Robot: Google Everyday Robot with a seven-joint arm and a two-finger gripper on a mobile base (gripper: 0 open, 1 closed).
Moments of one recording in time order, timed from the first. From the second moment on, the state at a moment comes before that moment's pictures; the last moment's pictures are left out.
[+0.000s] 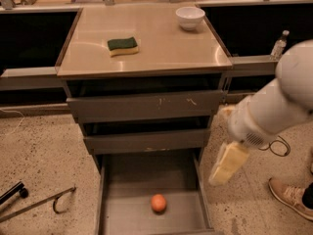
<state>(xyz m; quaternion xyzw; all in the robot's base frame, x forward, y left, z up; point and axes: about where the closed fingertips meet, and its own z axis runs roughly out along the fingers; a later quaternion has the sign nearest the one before) 0.431 -0.153 0.796 -0.58 0.79 0.10 0.19</state>
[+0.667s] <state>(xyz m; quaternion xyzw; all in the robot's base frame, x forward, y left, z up) 0.415 -0.130 0.691 -0.55 0.80 0.13 0.19</state>
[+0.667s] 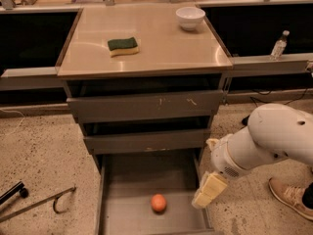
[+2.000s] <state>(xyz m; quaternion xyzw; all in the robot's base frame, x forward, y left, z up) 0.422 -0.072 0.453 -0.45 0.84 0.23 0.21</state>
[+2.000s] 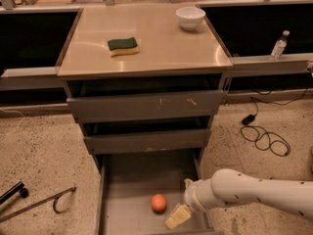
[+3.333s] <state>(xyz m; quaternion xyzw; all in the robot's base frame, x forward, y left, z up) 0.485 -0.025 0.310 -0.38 0.85 0.28 0.25</state>
